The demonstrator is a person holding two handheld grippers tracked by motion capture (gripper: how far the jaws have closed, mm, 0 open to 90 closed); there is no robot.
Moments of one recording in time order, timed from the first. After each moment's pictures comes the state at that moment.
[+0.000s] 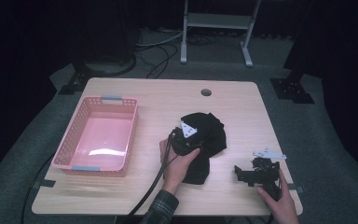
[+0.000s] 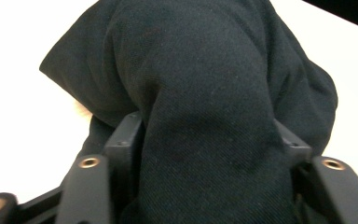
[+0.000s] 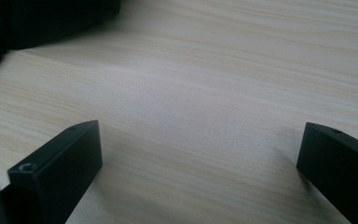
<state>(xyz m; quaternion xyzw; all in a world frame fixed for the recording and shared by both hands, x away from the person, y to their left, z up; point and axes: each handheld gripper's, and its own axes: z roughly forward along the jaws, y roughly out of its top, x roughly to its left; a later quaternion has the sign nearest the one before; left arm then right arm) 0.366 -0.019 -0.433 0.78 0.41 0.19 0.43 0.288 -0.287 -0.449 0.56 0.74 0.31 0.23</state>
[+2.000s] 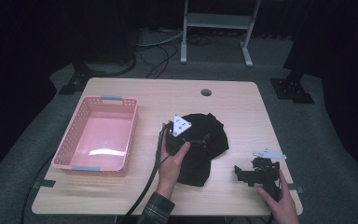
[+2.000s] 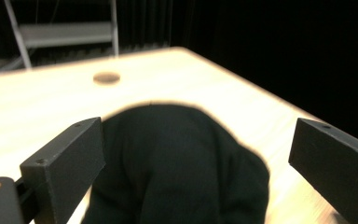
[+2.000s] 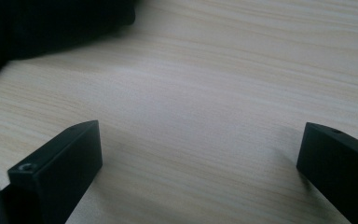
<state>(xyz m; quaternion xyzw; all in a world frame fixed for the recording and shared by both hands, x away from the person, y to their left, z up) 0.342 0.003 -0.377 0.71 0.36 0.22 0.57 0.288 -0.287 -0.449 0.56 0.74 0.31 0.23</state>
